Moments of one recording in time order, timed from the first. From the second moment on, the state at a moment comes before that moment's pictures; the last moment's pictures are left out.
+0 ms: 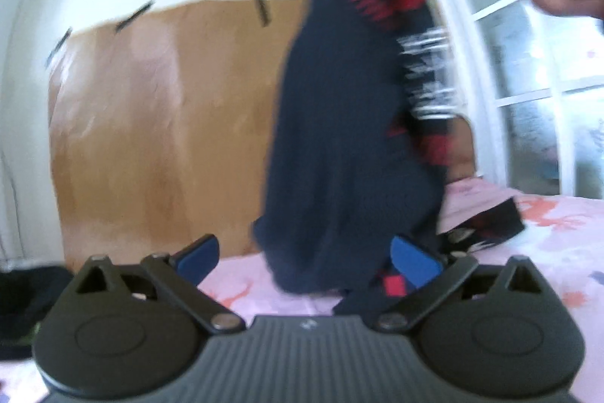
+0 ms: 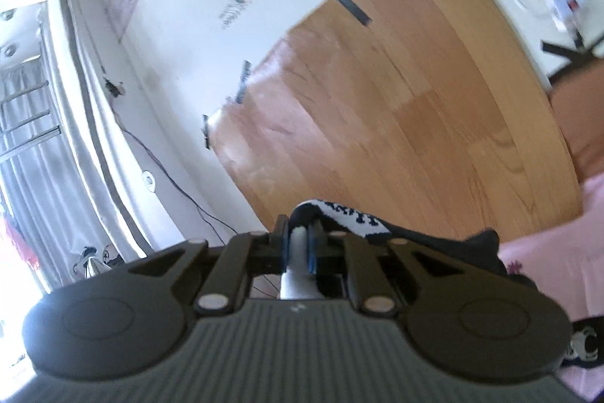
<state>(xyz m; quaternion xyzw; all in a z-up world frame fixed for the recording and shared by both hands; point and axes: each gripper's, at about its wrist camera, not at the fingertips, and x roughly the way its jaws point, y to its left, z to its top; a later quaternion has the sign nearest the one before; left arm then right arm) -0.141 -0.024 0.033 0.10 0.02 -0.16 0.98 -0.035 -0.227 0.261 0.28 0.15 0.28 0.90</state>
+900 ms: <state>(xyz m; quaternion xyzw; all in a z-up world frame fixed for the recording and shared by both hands) -0.063 -0.042 0.099 0.06 0.07 -0.22 0.97 -0.115 -0.278 0.186 0.00 0.13 0.02 0.99</state>
